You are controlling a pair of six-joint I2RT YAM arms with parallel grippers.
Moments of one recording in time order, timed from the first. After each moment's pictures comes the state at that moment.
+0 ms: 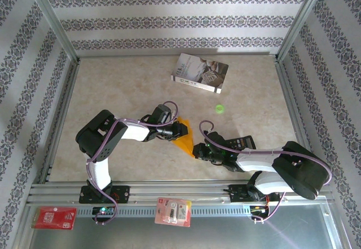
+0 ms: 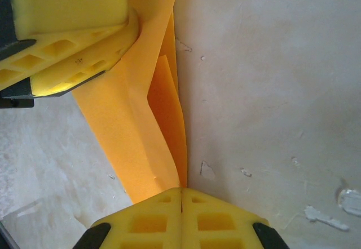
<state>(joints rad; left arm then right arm) -0.63 1.87 0.80 0.31 0.56 -0.98 0.83 1.32 0.27 0.28 -0.13 1.02</state>
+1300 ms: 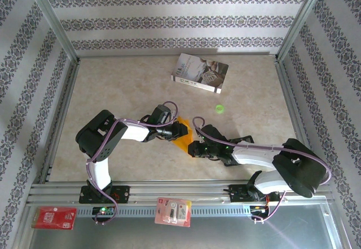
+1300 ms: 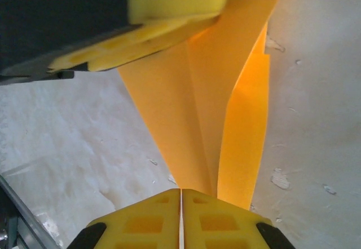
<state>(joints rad) -0.62 1.87 0.79 0.32 0.56 -0.98 0.81 1.36 0.42 0.09 -0.25 0.86</state>
